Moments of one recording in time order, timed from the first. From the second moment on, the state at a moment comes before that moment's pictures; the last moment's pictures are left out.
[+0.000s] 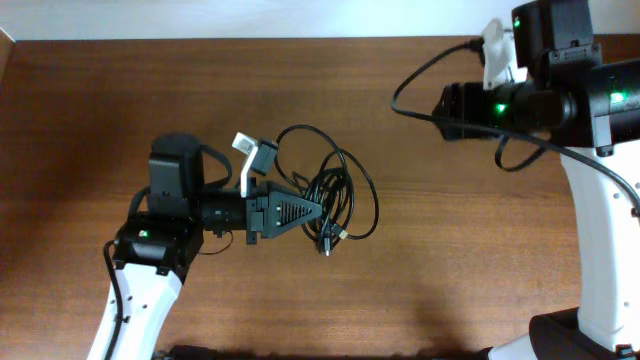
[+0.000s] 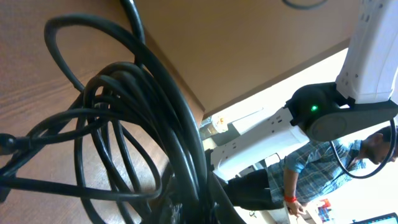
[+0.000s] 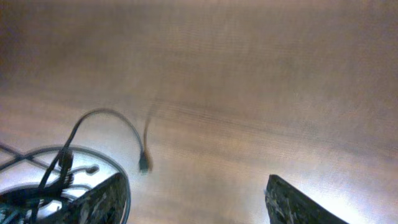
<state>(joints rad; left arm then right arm) -0.14 1.11 0.95 -0.46 1.31 -0.29 0.19 1.69 2.20 -1.55 -0.17 0.16</state>
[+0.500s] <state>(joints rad) -0.21 1.11 0.94 -0.08 1.33 -0.65 0.37 1.73 2.20 -1.53 -0.67 -0.17</state>
